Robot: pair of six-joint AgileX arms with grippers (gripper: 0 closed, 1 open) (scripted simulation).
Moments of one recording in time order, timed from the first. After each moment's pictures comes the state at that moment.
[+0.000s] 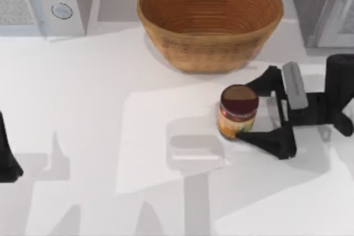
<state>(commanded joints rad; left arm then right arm) 0.00 0.00 0.00 0.00 0.00 0.00 0.14 2.37 0.97 0.86 -1.37 -0.52</state>
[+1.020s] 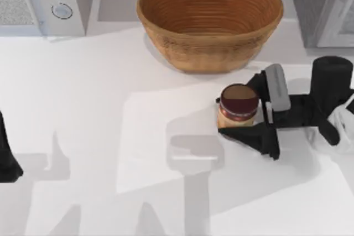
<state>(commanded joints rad) 0.00 0.00 0.00 0.00 0.00 0.00 0.21 2.38 0.96 1.06 -1.31 -0.36</state>
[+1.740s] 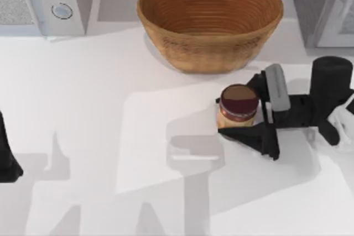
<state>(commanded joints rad) 0.00 0.00 0.00 0.00 0.00 0.00 0.21 2.38 0.96 1.06 -1.31 -0.36</state>
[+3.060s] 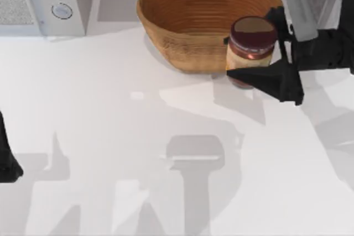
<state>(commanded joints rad) 0.00 0.00 0.00 0.00 0.00 0.00 0.21 1.90 1.01 0.53 -1.31 -0.35</state>
